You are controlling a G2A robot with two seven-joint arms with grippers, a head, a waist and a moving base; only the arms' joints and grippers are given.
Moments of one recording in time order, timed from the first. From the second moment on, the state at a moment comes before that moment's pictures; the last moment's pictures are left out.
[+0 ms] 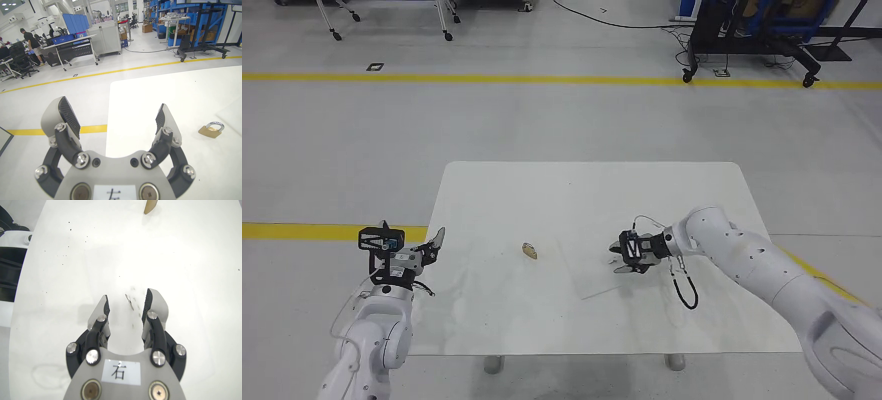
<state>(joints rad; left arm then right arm) 1.73 -1.15 -1.60 -1.80 1.33 0.00 0.00 -0.63 -0.99 0.34 -0.92 -1.47 -1.01 -0.36</state>
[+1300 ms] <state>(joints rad) 1.73 -1.15 -1.60 -1.80 1.33 0.00 0.00 -0.52 -1.01 0.21 -0.89 -1.30 -0.98 -0.26</state>
